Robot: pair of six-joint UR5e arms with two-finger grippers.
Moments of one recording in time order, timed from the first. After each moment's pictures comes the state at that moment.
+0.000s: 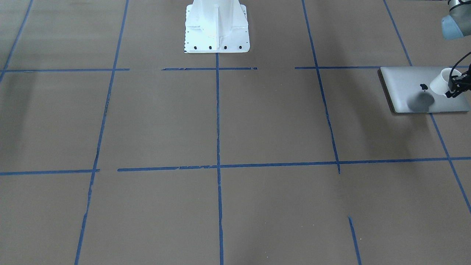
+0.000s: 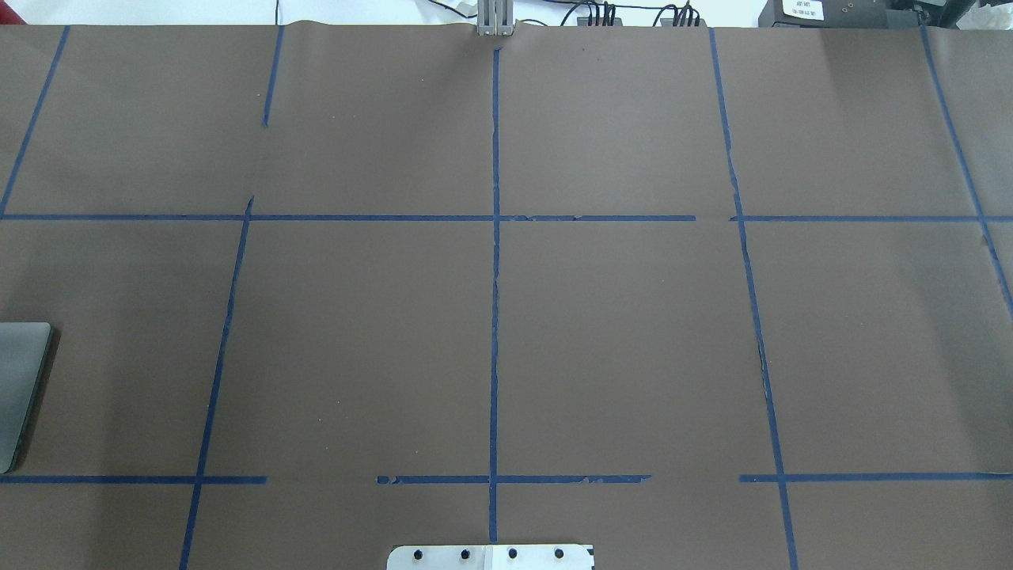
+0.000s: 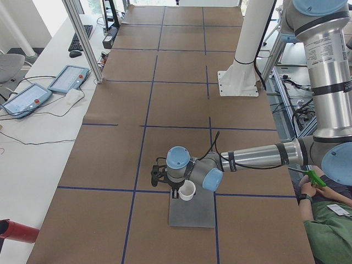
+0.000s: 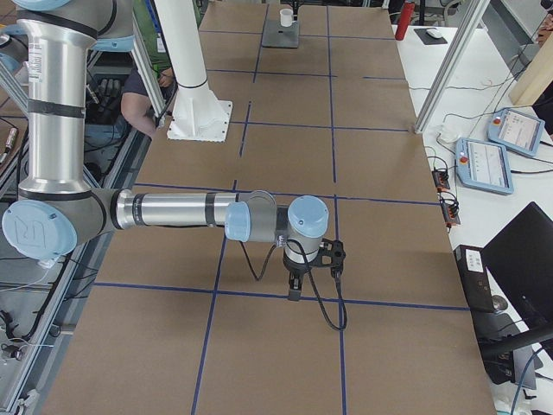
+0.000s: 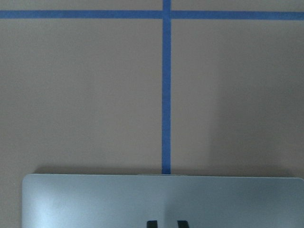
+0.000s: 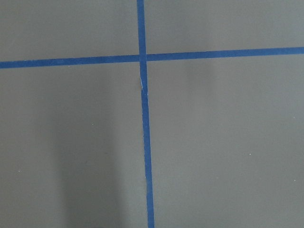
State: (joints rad) left arm -1.30 -1.32 -1.55 -2.19 -2.29 -0.44; right arm 1.54 -1.67 1.72 -1.64 2.32 0.07
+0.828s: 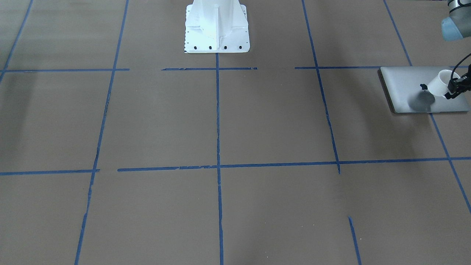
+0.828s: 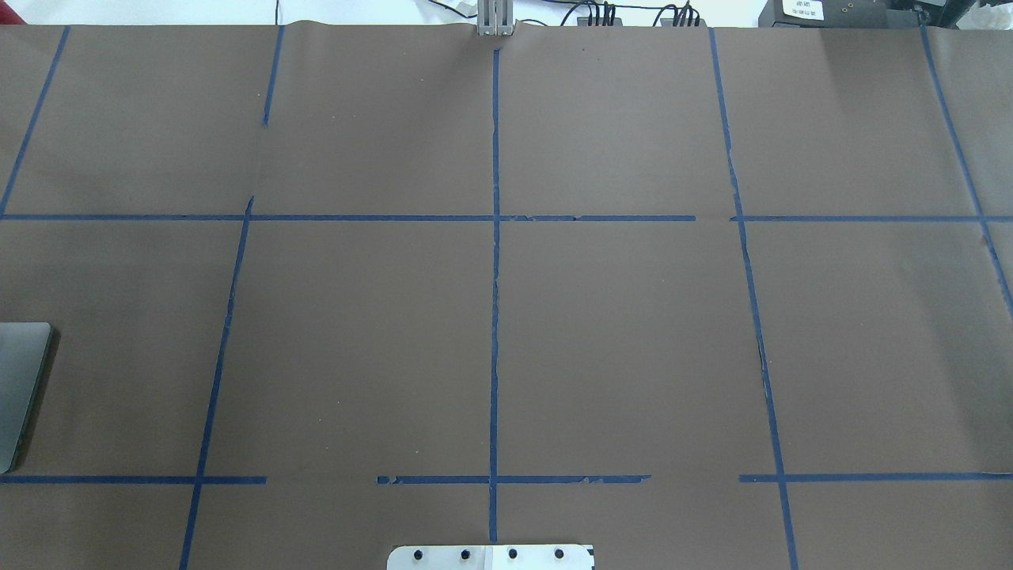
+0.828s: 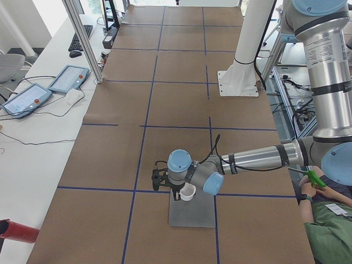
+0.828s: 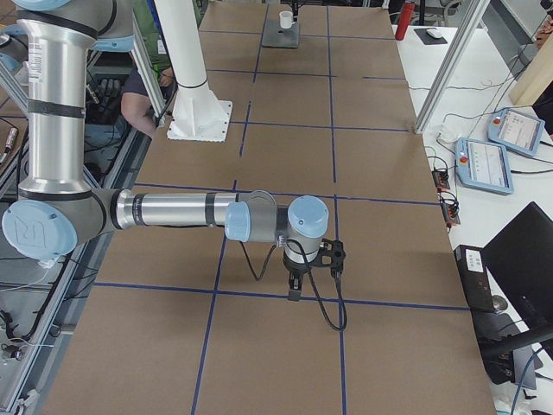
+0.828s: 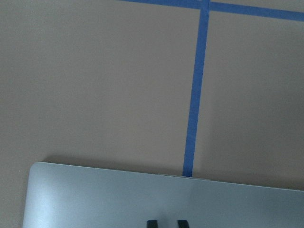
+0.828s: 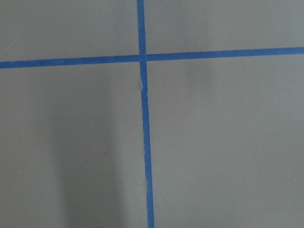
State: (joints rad) left arm -1.29 -1.32 -1.53 -2.24 -2.29 -0.58; right arm 1.54 -1.67 1.72 -1.64 2.32 0.07
